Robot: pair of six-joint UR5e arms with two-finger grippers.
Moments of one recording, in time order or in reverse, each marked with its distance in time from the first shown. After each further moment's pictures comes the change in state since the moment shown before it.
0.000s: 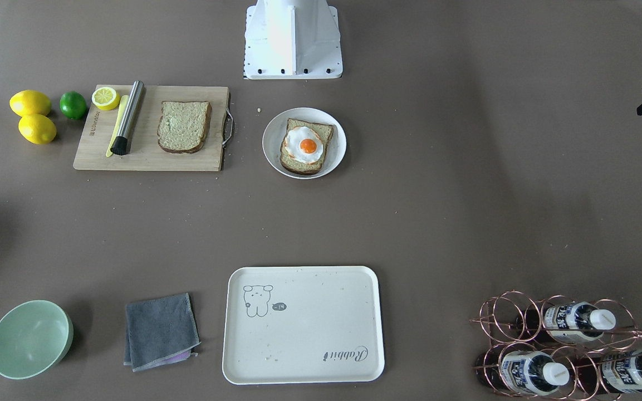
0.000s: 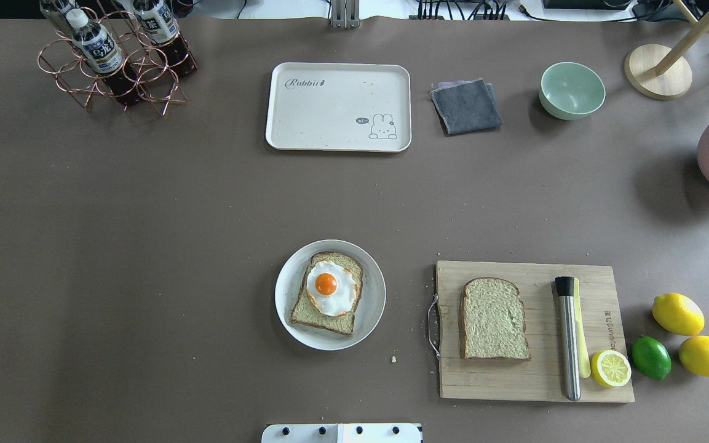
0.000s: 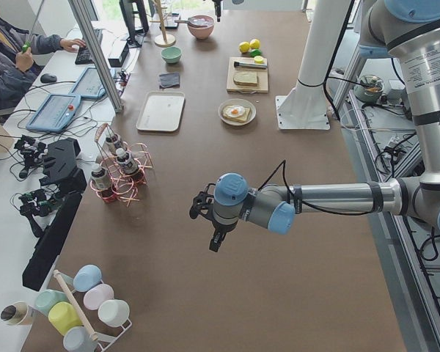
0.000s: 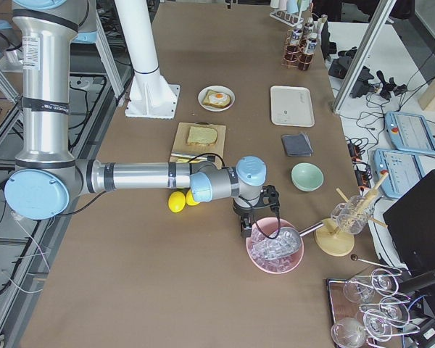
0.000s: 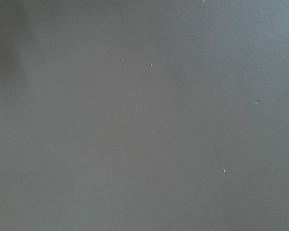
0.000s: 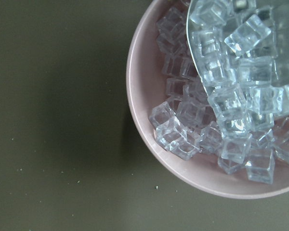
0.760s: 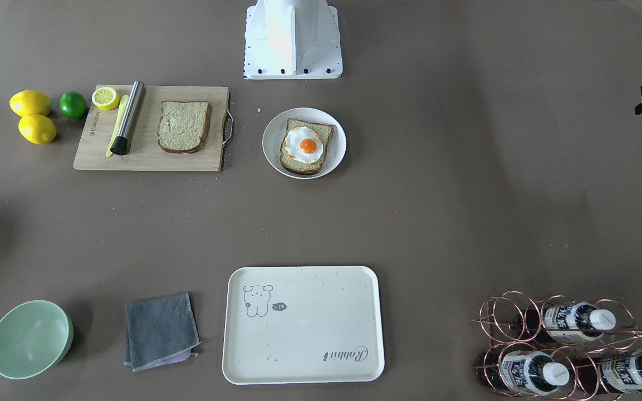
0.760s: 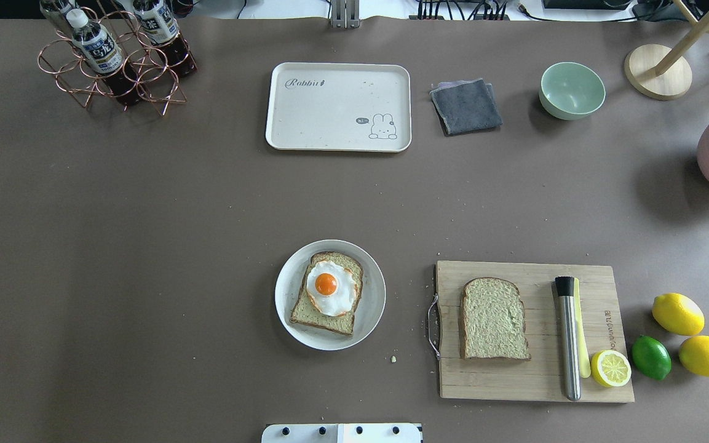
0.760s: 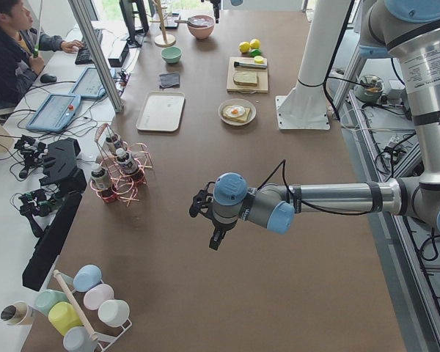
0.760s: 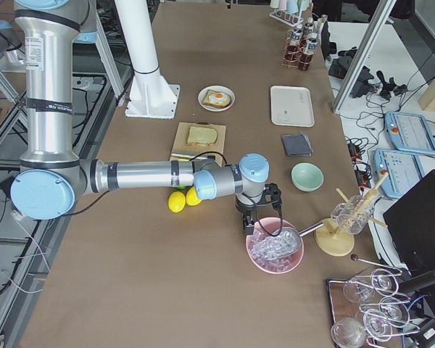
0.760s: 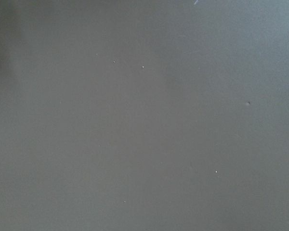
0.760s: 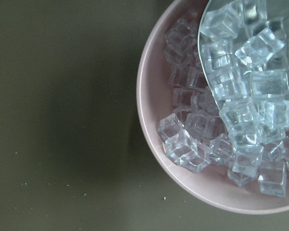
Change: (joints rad) left arm 0.000 0.000 -0.002 -0.003 -0.010 0.008; right arm -0.024 0.029 -0.002 -0.018 -0.010 0.050
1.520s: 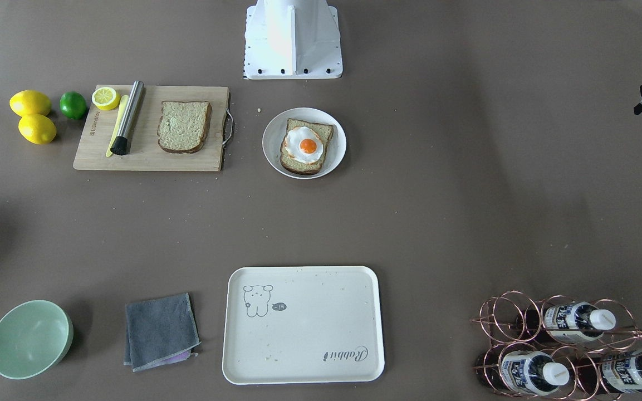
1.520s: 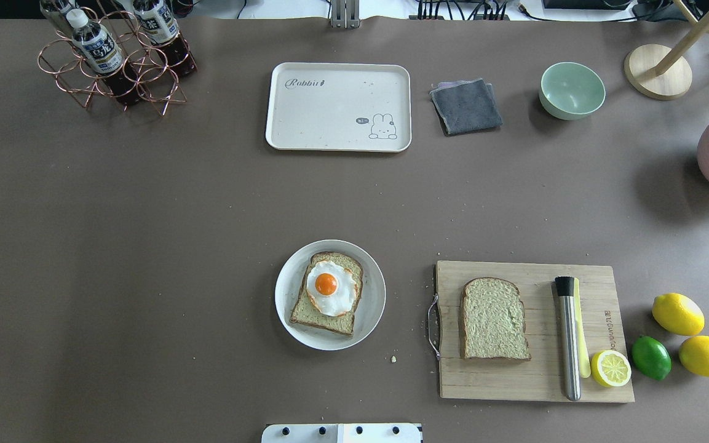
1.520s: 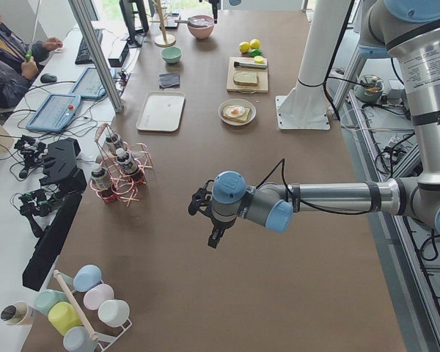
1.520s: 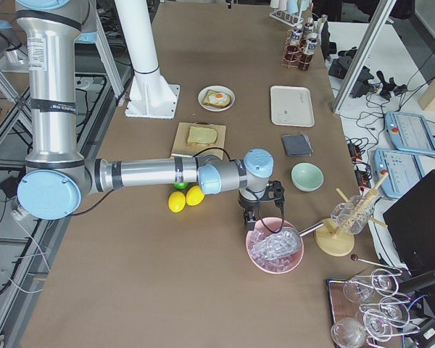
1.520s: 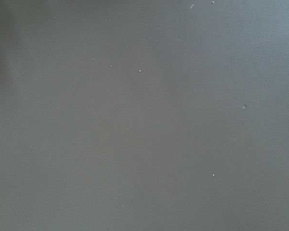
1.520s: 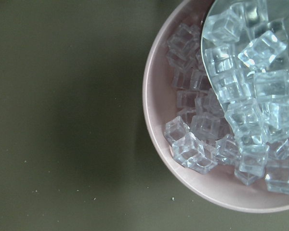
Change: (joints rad) left arm 0.003 -0.010 -0.003 0.002 -0.002 -0.002; right arm -0.002 0.015 0.004 -0.033 0.002 0.030
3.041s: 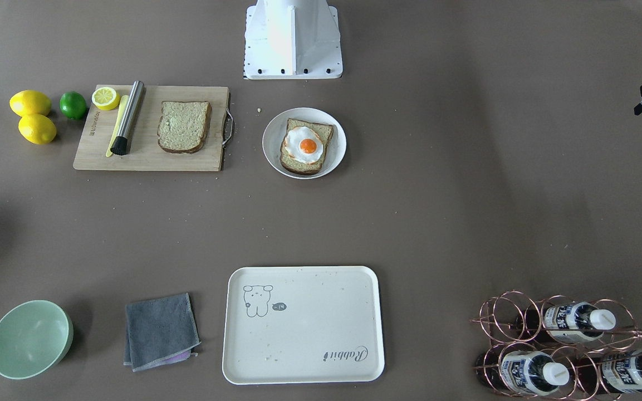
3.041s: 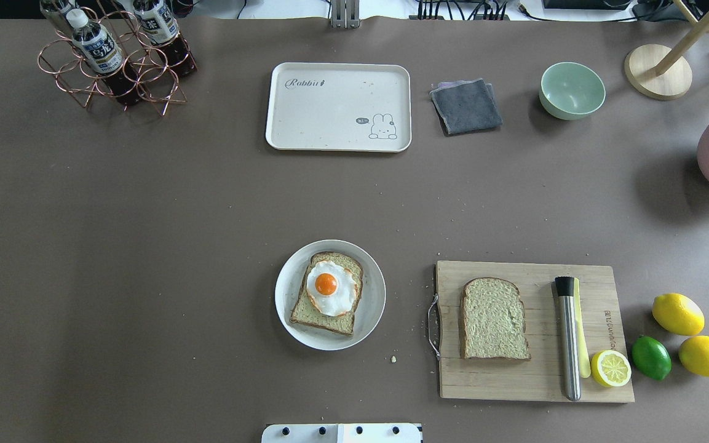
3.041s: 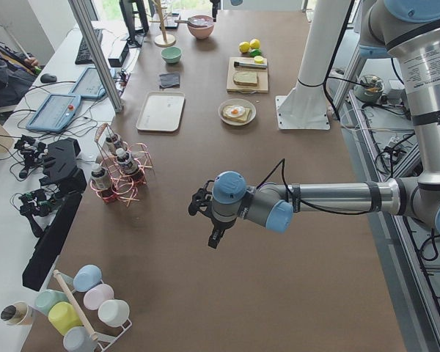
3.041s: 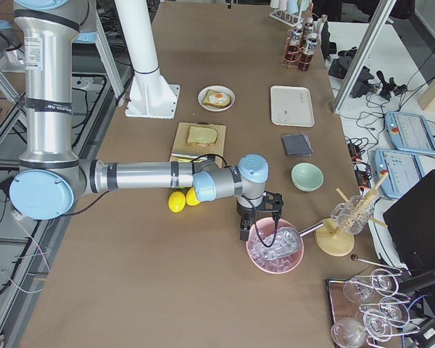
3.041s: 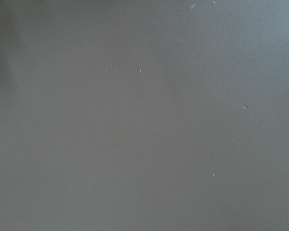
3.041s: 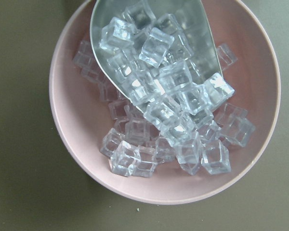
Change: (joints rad) left arm -0.001 0.006 -0.001 -0.003 0.001 -0.002; right arm 0.021 -0.030 -0.012 0.062 -0.092 0.305
